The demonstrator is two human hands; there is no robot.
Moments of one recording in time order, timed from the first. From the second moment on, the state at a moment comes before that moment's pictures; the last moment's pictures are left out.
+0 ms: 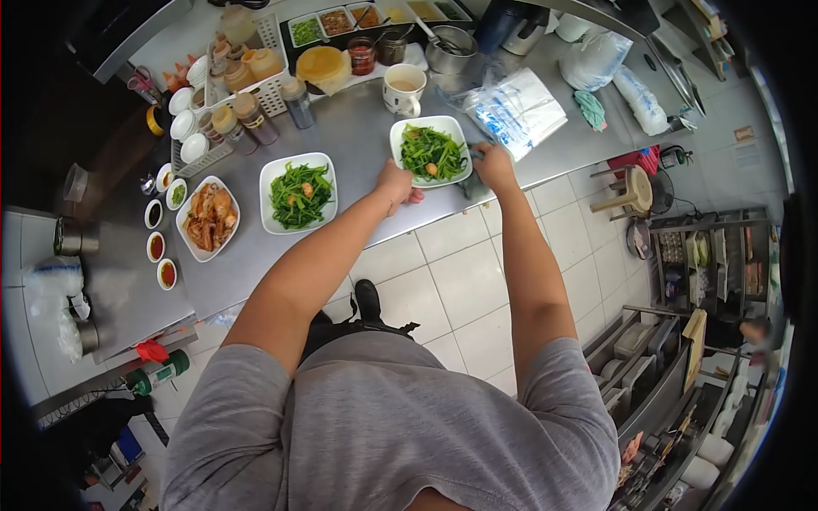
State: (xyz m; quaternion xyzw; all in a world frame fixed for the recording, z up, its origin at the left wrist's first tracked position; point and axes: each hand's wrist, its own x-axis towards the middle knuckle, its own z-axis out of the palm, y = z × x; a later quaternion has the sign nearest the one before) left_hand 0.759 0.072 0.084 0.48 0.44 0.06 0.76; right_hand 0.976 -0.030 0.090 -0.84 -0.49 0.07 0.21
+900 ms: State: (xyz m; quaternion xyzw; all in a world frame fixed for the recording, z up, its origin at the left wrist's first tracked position) left_hand 0.545 0.004 0.169 0.46 0.41 0.08 0.78; right_hand 0.917 -0.052 0.136 -0.72 -0.37 0.10 0.57
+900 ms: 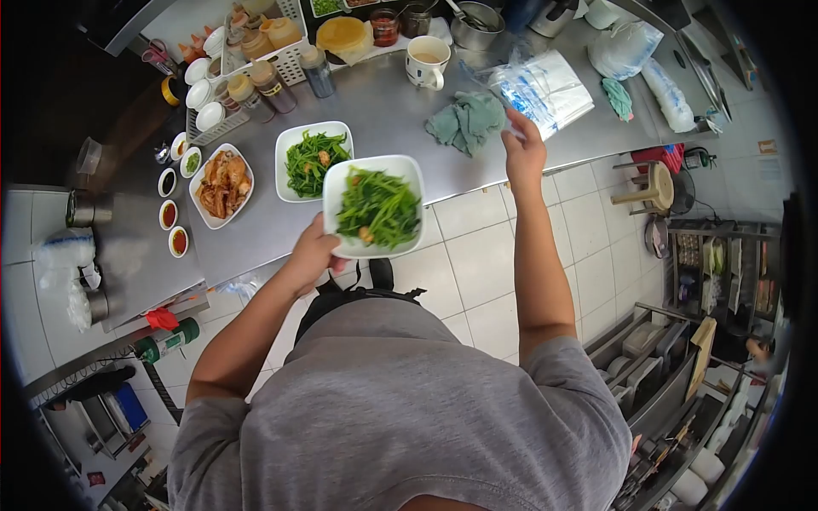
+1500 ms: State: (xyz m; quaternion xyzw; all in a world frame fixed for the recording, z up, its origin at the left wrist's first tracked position) left_hand 0.623 0.012 0.102 0.52 0.51 0.07 0.68; right_hand 0.870 -0.007 0.115 -0.70 -0.65 0.15 0.26
